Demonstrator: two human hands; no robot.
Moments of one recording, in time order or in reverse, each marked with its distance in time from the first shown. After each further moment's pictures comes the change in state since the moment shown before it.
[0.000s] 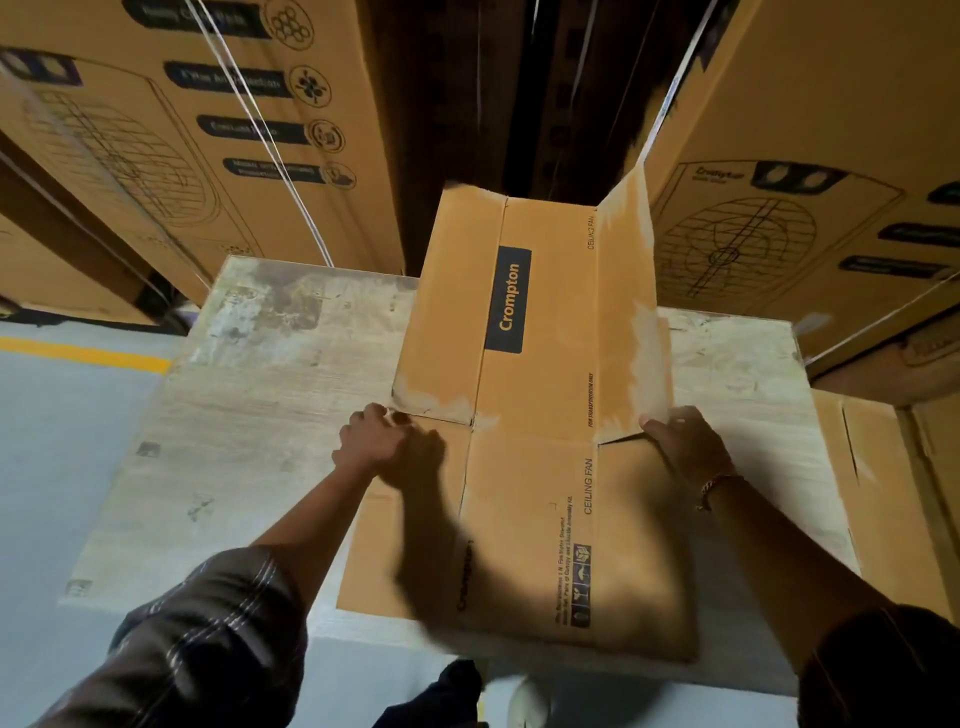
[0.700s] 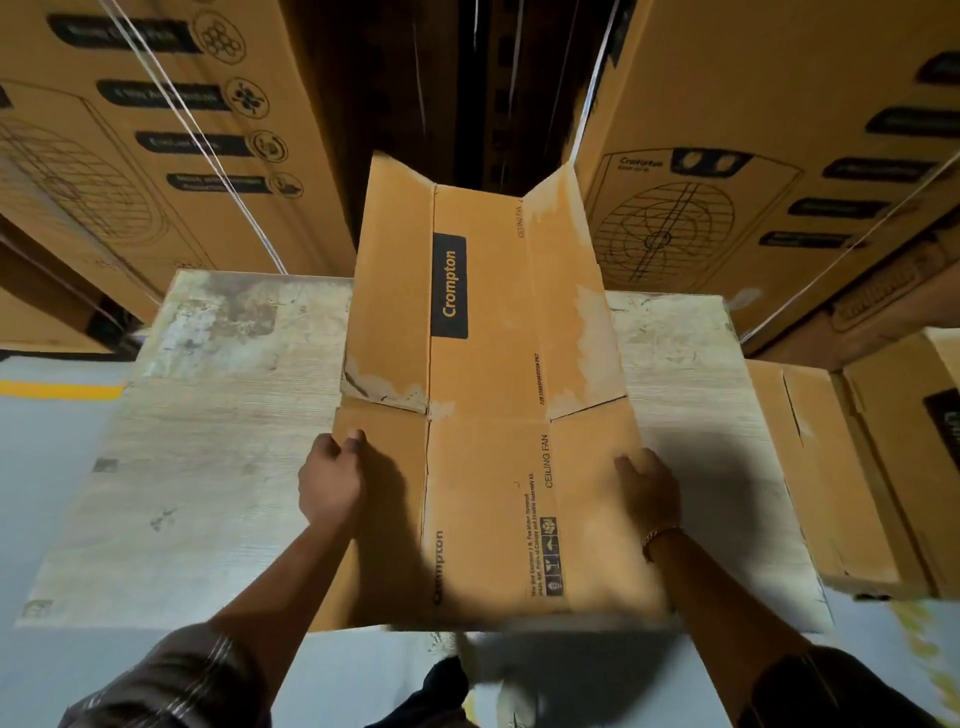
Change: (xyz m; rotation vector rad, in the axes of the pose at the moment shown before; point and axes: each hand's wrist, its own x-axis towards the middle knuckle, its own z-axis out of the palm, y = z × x) left_hand -0.067 -0.020 0.045 -0.380 0.399 -0.022; right_hand -0.060 0.091 0.045 0.213 0.215 0.011
